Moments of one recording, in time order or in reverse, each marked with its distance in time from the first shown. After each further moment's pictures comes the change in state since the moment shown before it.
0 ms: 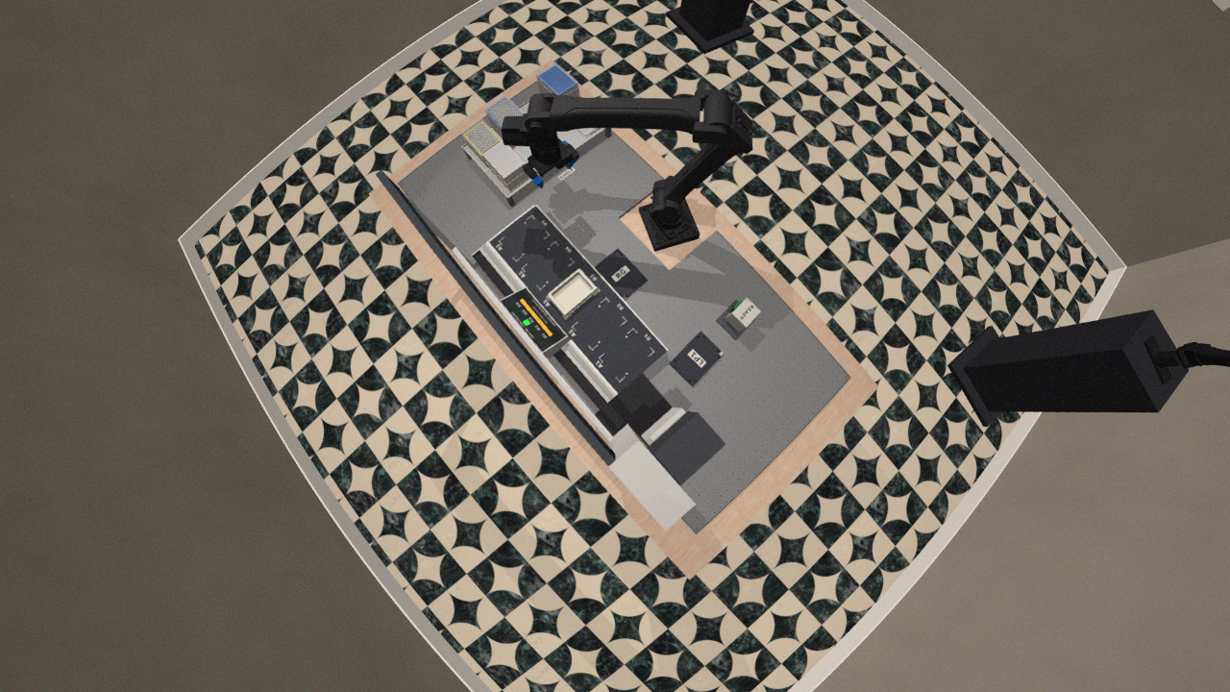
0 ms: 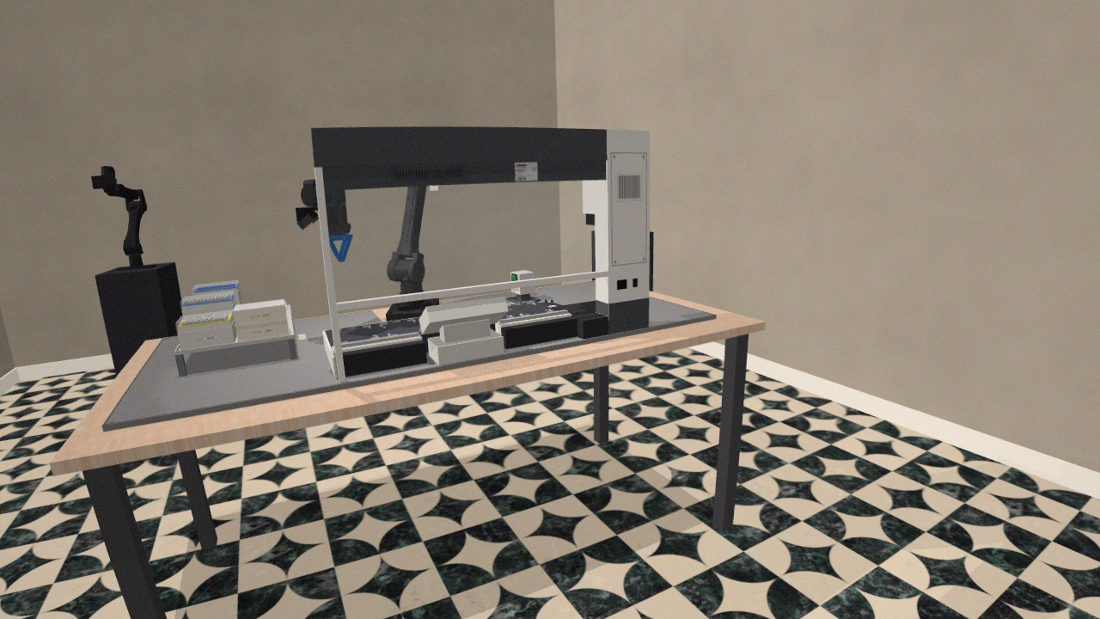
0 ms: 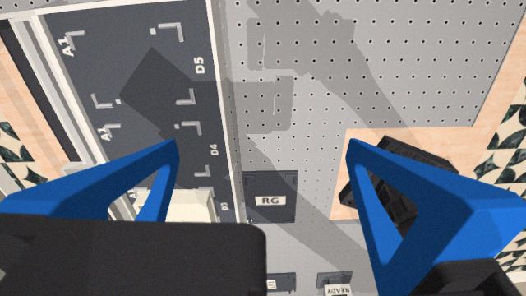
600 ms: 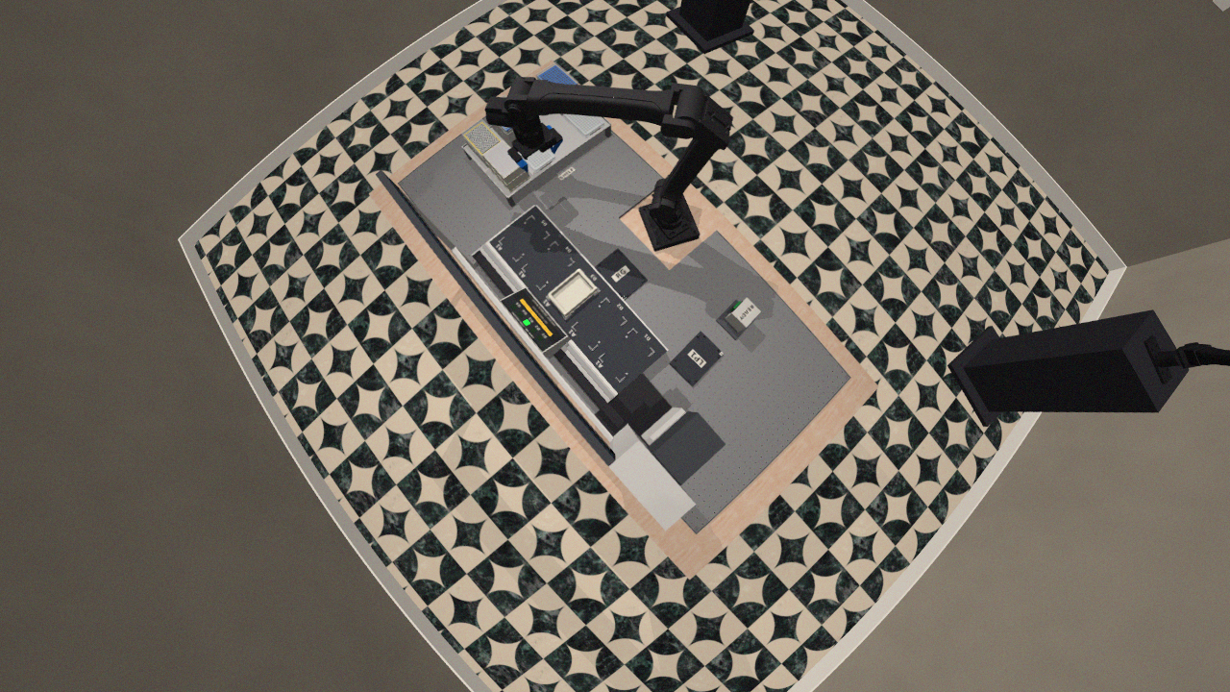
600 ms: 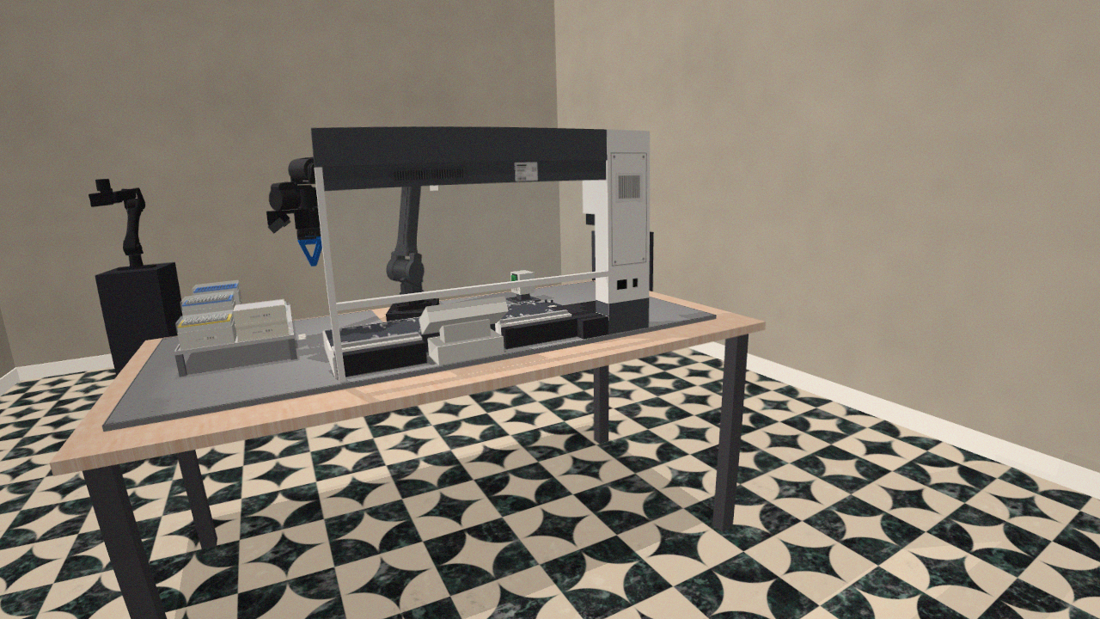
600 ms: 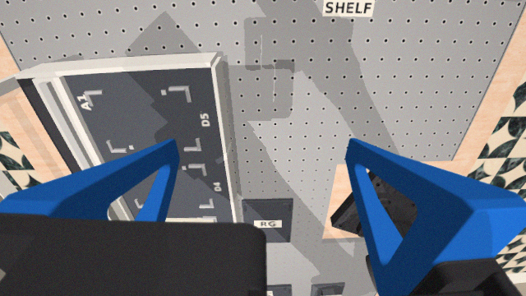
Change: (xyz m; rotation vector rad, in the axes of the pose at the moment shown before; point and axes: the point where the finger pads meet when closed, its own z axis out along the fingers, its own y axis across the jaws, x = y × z) arm -0.074 0.000 0.004 0.008 0.004 -0.007
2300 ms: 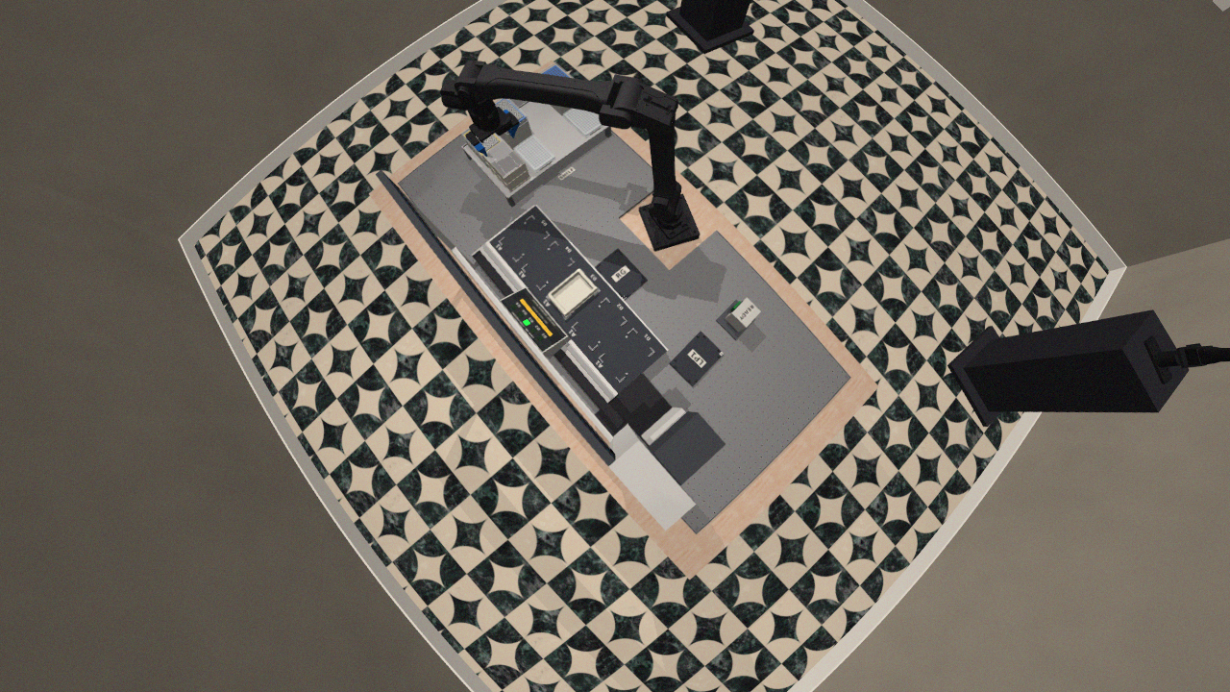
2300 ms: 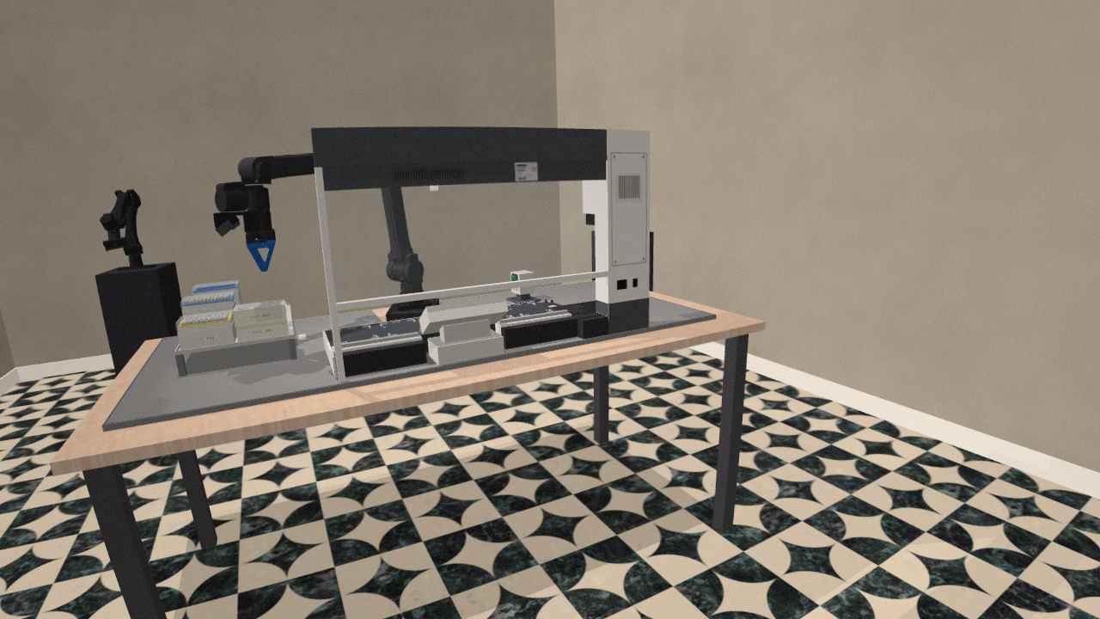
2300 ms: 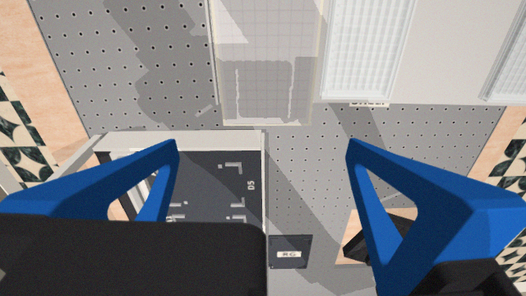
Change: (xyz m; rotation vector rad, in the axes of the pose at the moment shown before) arm -0.124 0.059 -0.005 -0.006 -0.009 -0.011
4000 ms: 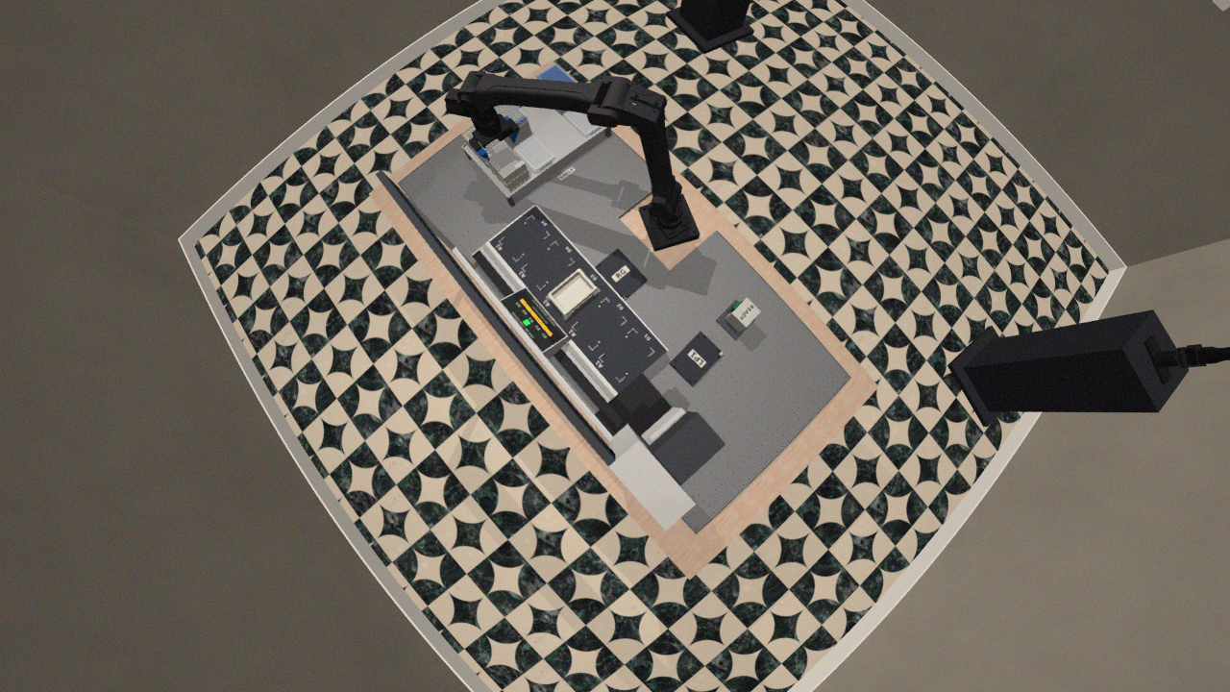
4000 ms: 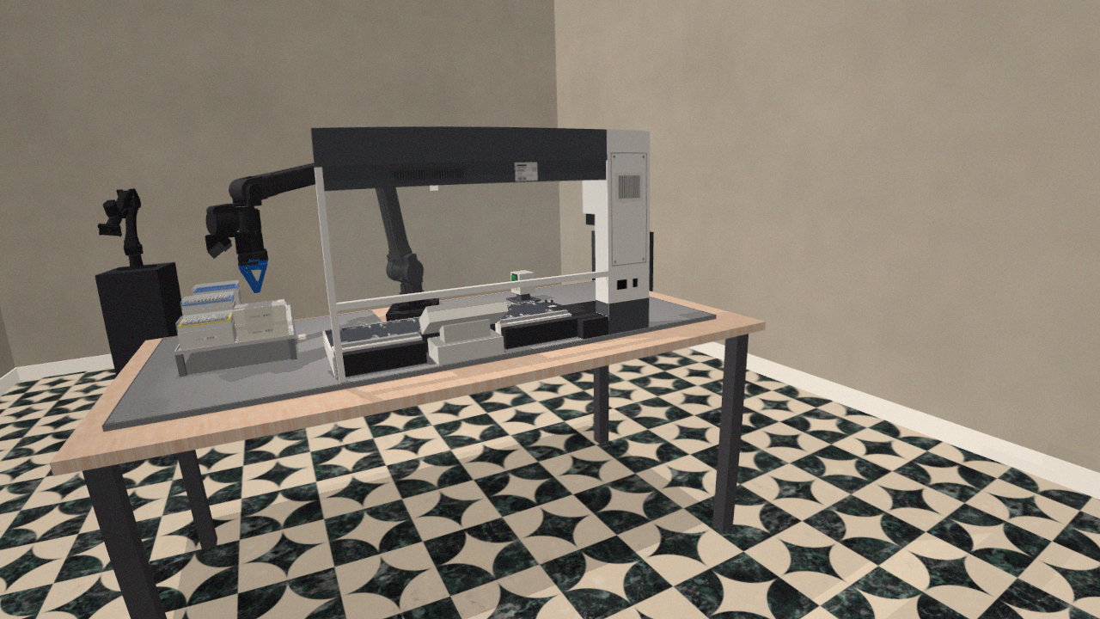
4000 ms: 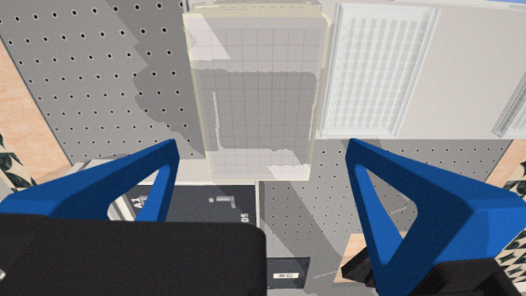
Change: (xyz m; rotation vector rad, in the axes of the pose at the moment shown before) arm -0.024 -0.006 0.052 0.009 0.013 -0.005
